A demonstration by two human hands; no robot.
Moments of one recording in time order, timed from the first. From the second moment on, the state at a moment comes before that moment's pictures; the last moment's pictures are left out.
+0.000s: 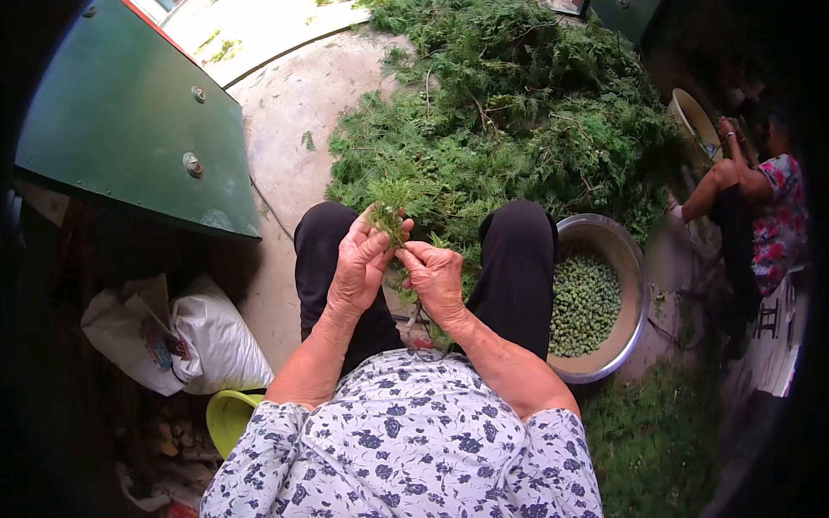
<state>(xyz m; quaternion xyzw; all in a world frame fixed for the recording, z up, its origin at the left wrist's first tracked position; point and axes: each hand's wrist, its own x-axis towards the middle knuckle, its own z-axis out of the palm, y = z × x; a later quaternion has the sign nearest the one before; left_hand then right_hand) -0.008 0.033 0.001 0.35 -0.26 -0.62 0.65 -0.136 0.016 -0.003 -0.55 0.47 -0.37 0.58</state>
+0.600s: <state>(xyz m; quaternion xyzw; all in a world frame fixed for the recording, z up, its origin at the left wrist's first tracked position) -0.019 0.019 -0.027 0.42 -0.14 -0.59 0.67 -0.145 -0.013 -0.018 -0.56 0.46 -0.44 0.53</state>
